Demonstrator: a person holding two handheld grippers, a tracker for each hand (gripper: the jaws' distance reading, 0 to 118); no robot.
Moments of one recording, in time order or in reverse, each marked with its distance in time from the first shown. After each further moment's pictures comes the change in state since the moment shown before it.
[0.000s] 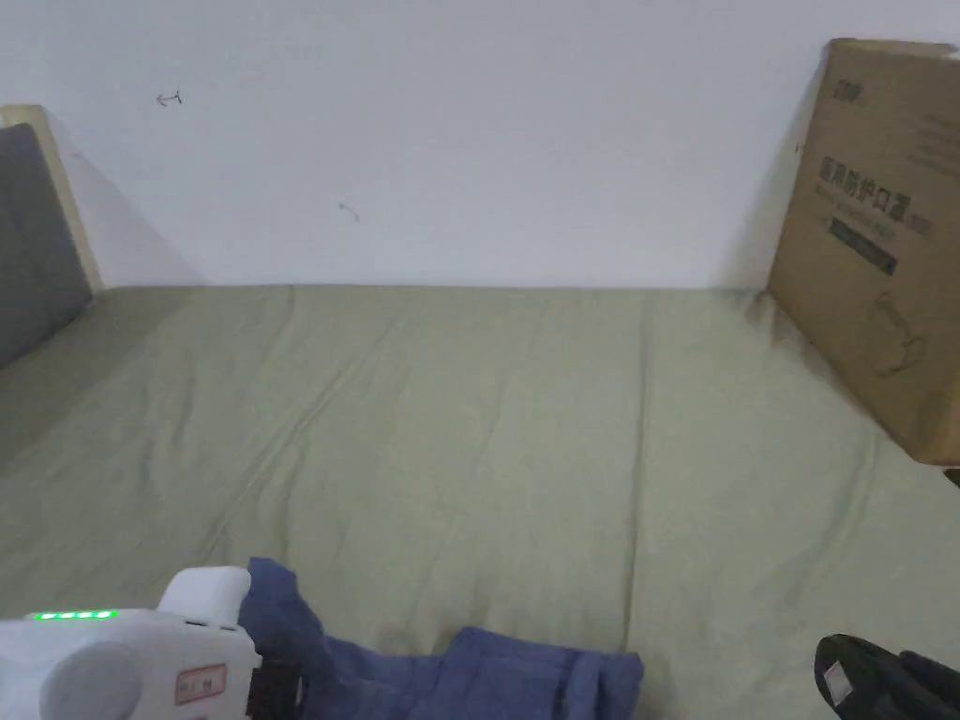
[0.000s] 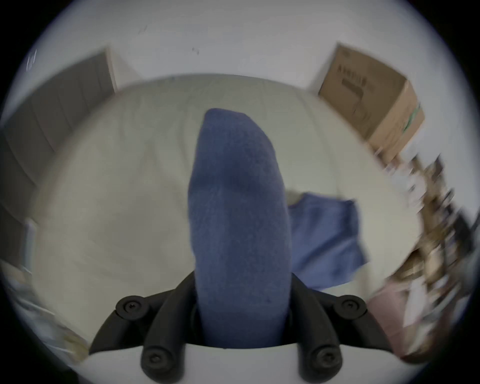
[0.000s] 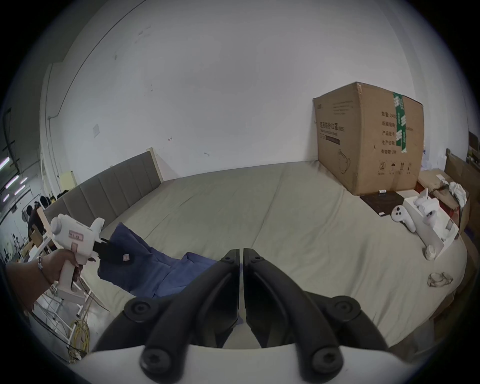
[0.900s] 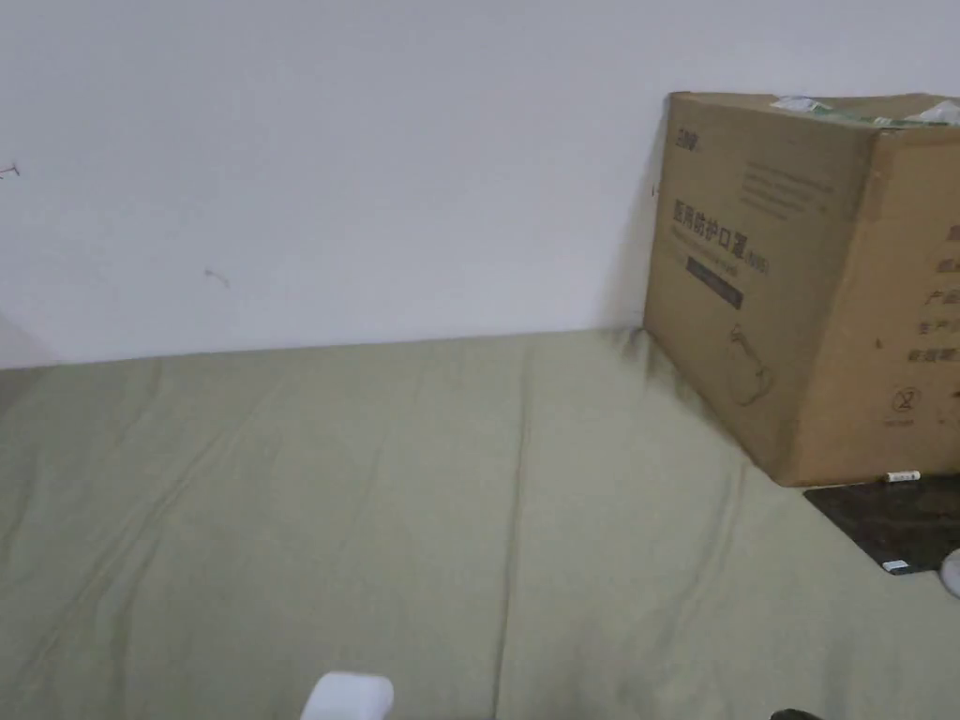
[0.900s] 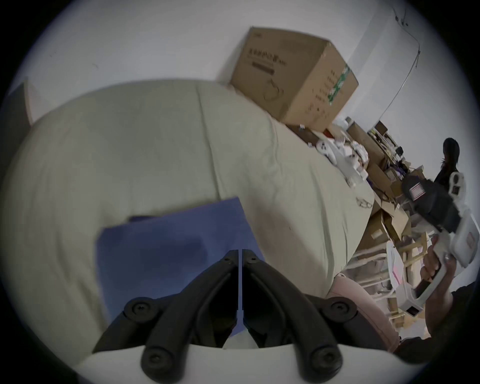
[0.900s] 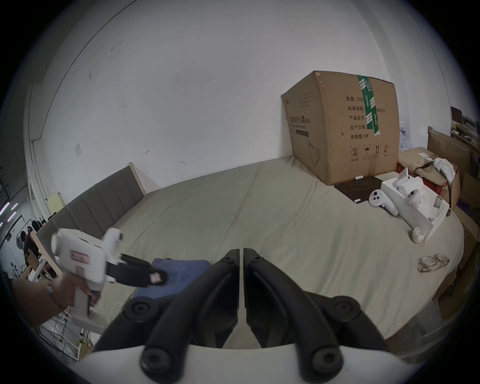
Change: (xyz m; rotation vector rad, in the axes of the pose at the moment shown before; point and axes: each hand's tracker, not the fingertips) left arm 0.154 -0.016 -0.109 -0.093 -0.231 -0.350; right arm 0.065 -0.008 0.009 0.018 -0.080 -0.104
